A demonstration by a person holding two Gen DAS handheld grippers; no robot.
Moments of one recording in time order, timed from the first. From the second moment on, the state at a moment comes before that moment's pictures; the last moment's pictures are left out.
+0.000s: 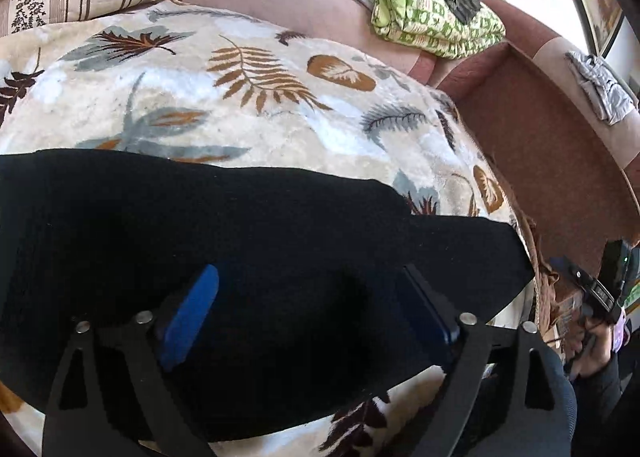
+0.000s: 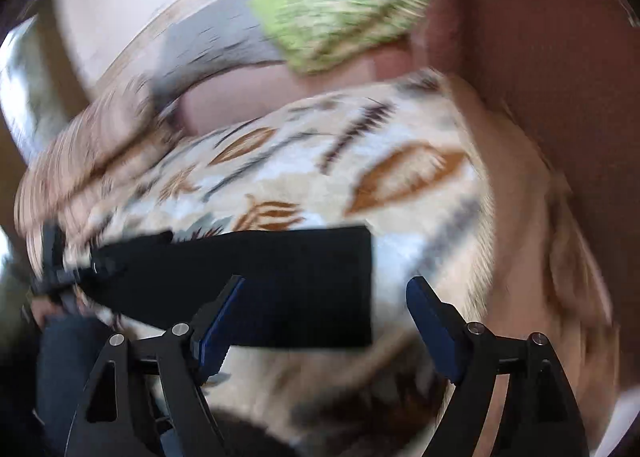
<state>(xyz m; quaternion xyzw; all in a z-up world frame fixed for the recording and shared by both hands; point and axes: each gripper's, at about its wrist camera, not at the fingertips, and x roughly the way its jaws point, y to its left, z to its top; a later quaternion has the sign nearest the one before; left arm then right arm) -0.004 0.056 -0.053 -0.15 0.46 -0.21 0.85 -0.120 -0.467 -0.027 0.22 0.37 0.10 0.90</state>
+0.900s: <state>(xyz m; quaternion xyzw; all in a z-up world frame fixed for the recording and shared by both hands) -0.003 0.054 -0.054 -0.17 0.44 -0.21 0.85 -0.099 -0.486 -0.096 0.47 0.38 0.14 0.78</state>
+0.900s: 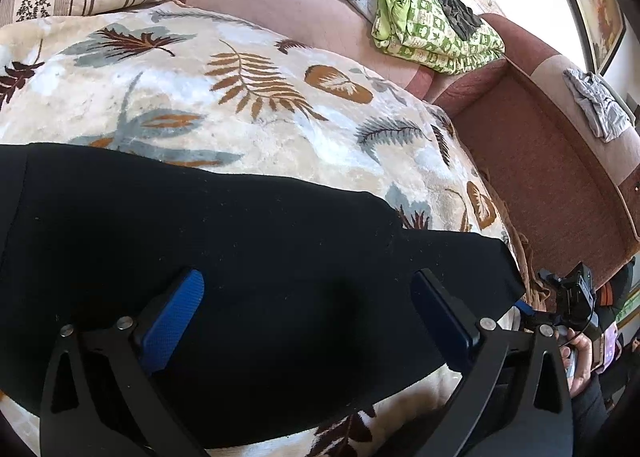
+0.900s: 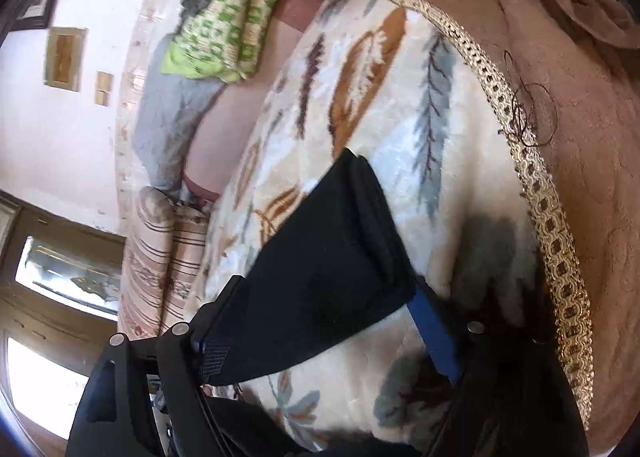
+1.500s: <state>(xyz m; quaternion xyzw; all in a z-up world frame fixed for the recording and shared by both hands) -0.009 0.044 -0.055 -0.16 0.43 -0.17 0.87 -0.111 -0.497 -0.110 0.44 0.38 0.12 0.81</state>
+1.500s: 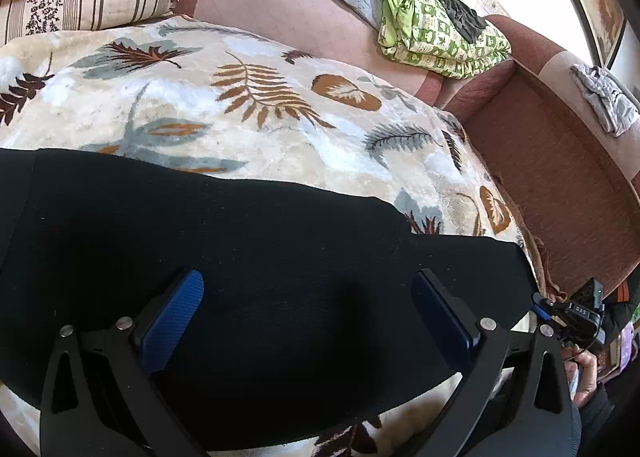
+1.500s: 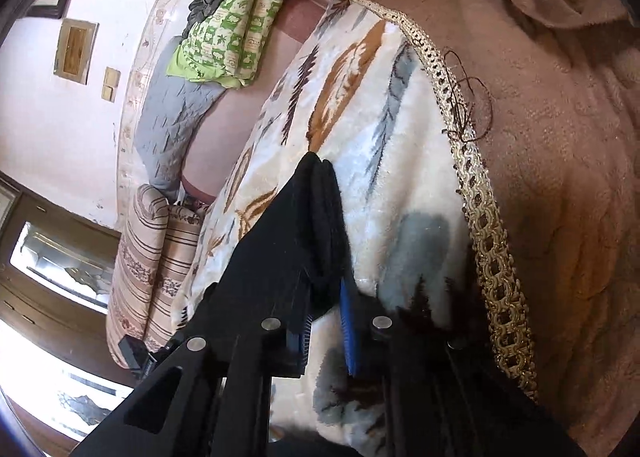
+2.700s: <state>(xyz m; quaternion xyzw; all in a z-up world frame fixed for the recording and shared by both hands) -0.044 0.134 0.072 -0.23 0.39 -0.10 0.89 -0.074 -0.323 -0.029 0.28 0.42 0.33 0.80</state>
